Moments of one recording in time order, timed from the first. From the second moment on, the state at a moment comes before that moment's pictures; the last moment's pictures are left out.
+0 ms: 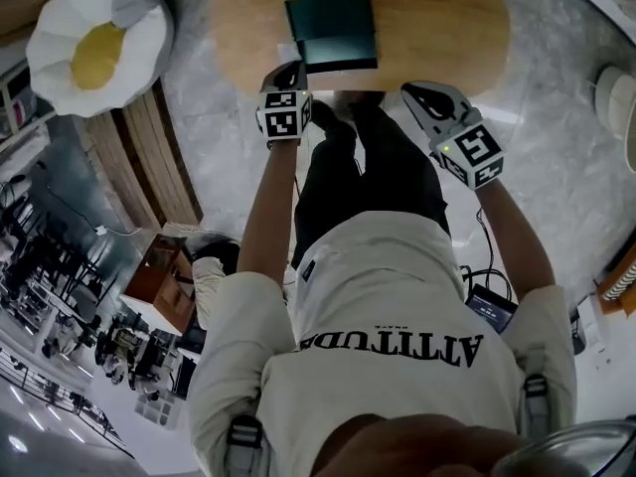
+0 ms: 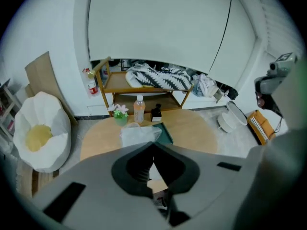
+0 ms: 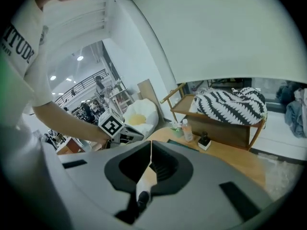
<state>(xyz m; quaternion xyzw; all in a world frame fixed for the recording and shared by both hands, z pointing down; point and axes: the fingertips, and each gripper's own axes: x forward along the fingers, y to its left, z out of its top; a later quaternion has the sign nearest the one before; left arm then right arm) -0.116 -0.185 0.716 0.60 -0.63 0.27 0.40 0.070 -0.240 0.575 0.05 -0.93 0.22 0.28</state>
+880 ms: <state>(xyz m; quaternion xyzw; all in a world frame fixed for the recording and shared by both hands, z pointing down) -0.124 -0.069 0.464 0.67 -0.70 0.11 0.24 0.082 -0.169 0.435 0.11 -0.96 0.14 0.23</state>
